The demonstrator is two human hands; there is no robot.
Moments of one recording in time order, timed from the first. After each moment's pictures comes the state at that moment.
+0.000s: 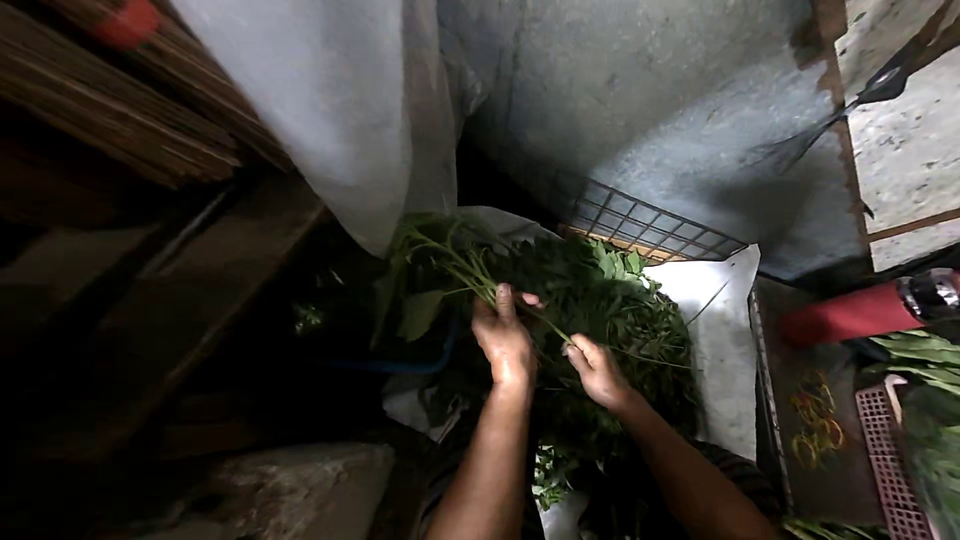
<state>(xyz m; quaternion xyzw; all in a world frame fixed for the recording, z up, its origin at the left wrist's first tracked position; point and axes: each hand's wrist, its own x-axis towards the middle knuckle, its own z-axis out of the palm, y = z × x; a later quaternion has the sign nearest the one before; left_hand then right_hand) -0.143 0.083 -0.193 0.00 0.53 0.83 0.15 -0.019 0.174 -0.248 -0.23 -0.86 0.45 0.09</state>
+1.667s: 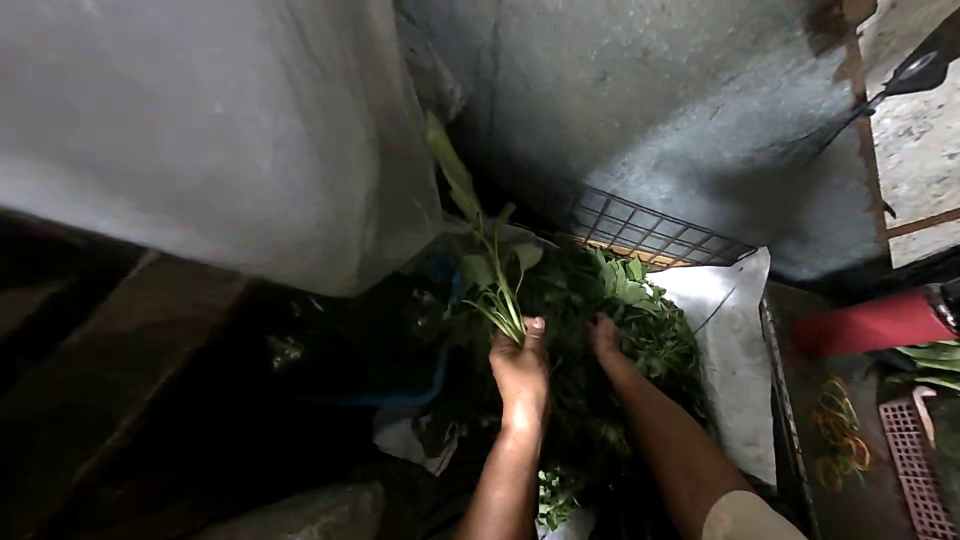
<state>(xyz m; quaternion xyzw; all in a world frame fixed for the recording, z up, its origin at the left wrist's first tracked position) -0.137 0.093 -0.198 0.00 0.61 0.76 0.22 -0.095 0.279 -0.337 -0.54 -0.77 0.32 -0.06</state>
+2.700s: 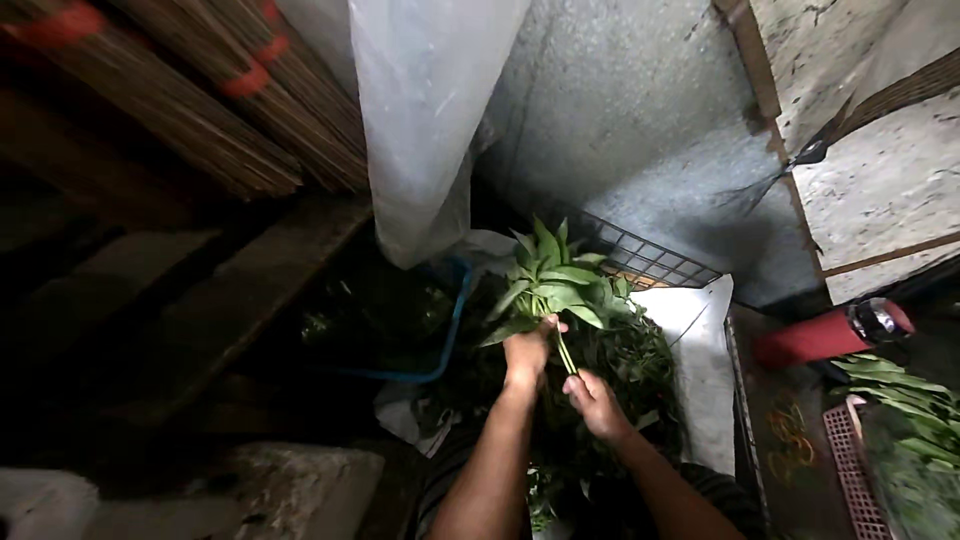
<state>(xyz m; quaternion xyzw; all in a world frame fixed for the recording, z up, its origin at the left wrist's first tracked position) -0.130 0.088 -0.185 0.01 0.60 0.74 0.30 0.016 0.150 -0.232 -0.29 -0.79 0.54 0.06</state>
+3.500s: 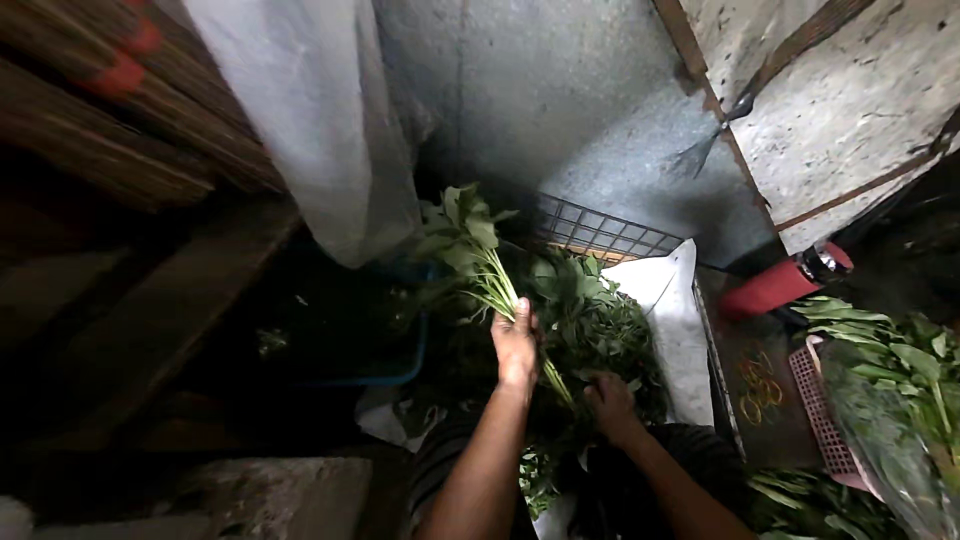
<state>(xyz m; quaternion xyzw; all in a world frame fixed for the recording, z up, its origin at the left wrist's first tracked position) -0.101 0.096 -0.197 0.04 0.50 0.81 0.29 0.092 0.145 -0.241 -0.43 -0.83 0.34 -0.02</state>
